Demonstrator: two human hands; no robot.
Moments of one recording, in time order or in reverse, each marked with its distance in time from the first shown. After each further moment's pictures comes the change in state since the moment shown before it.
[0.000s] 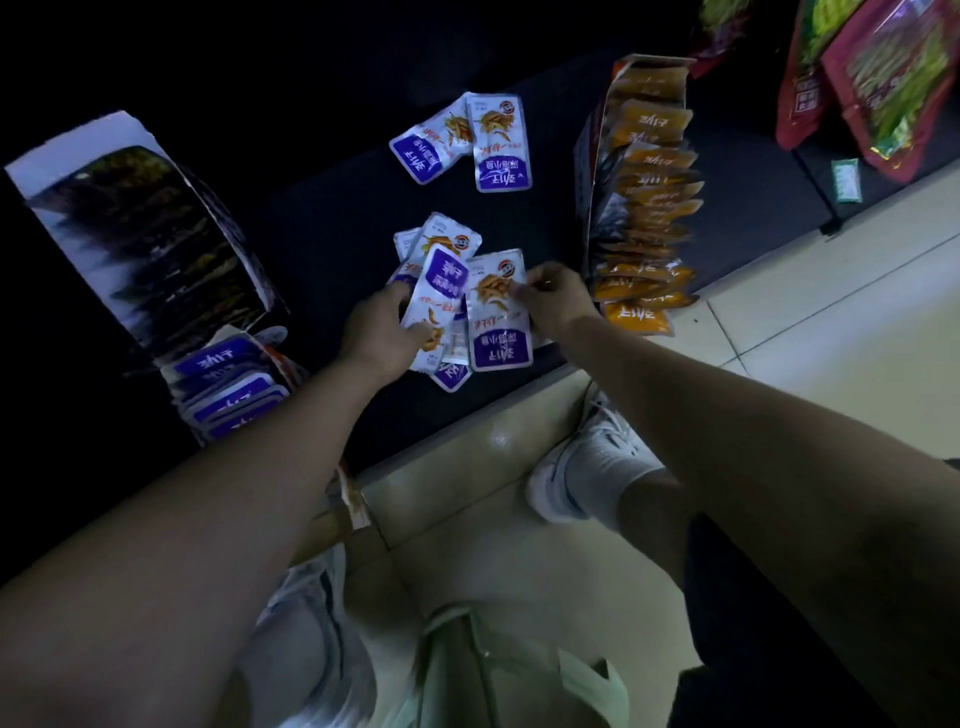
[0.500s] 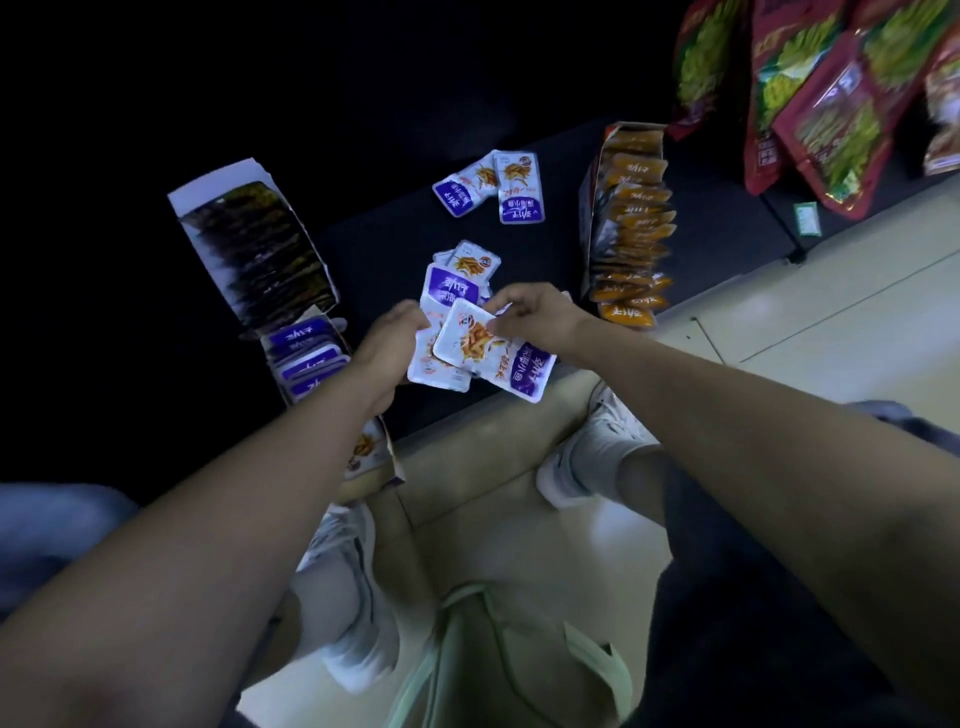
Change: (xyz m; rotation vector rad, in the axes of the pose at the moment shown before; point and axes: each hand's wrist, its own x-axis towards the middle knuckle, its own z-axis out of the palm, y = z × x) left_hand -0.088 0.026 -0.043 -0.681 -0.064 -0.224; right_hand -0.099 -0.038 -0.001 -0.282 -0.376 -0.215
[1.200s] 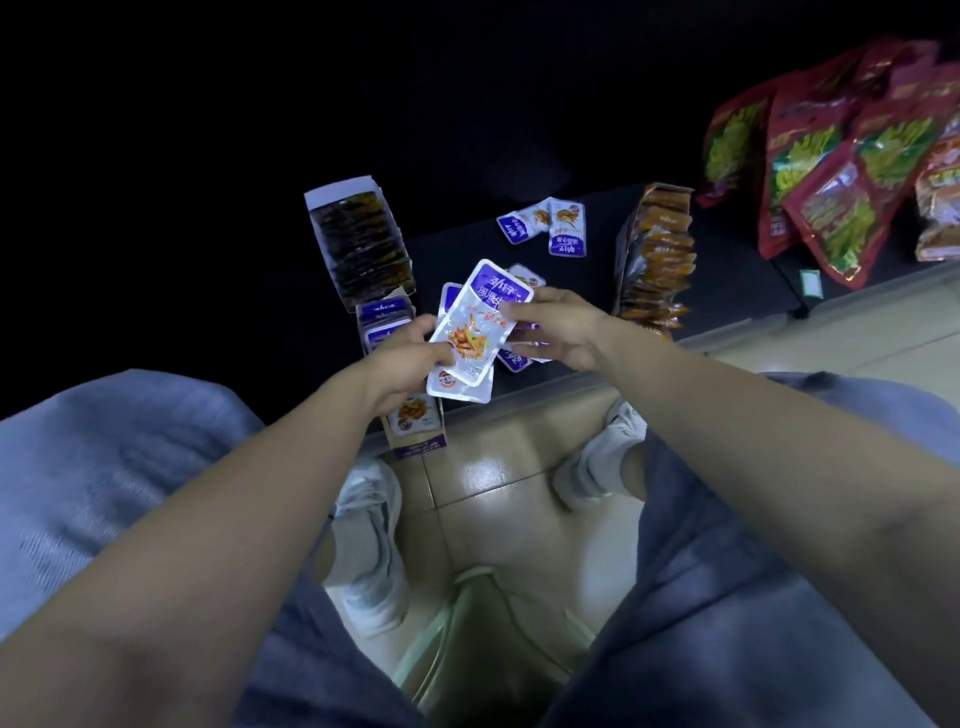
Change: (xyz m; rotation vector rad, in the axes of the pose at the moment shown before) left_hand -0.095 -0.011 -0.049 0.015 -0.064 0.004; right_hand -0.067 -0.051 0.044 0.368 -0.030 0.090
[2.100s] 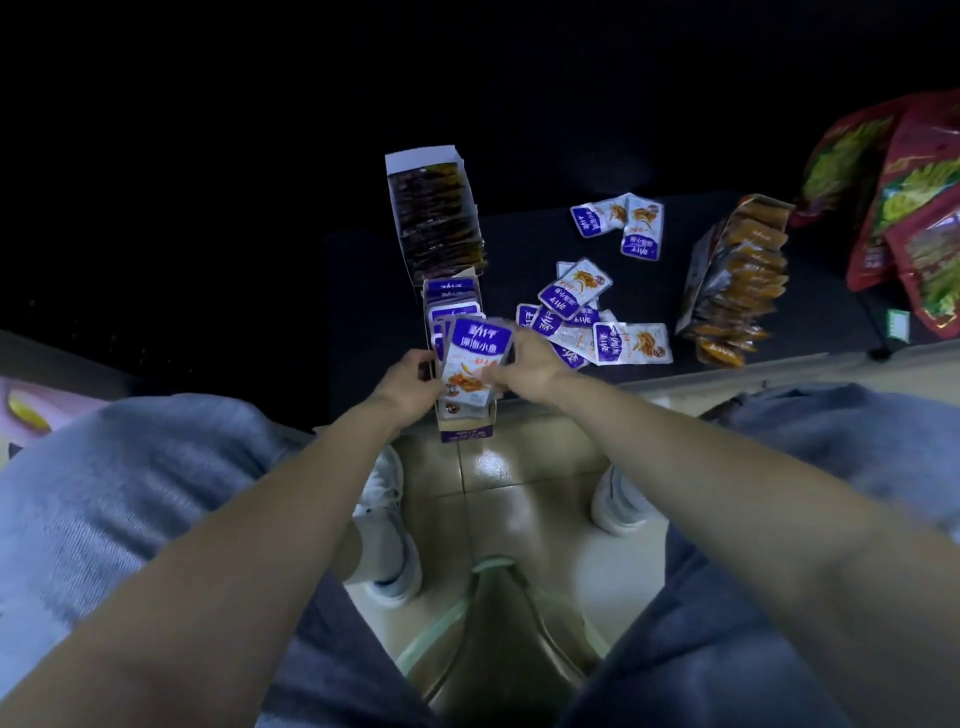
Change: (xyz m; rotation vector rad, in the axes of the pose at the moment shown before) left_hand -0.002 -0.080 -0.055 0.236 0.245 -0.098; right_hand 0.023 0.050 0.096 -0.571 -0.108 -0.180
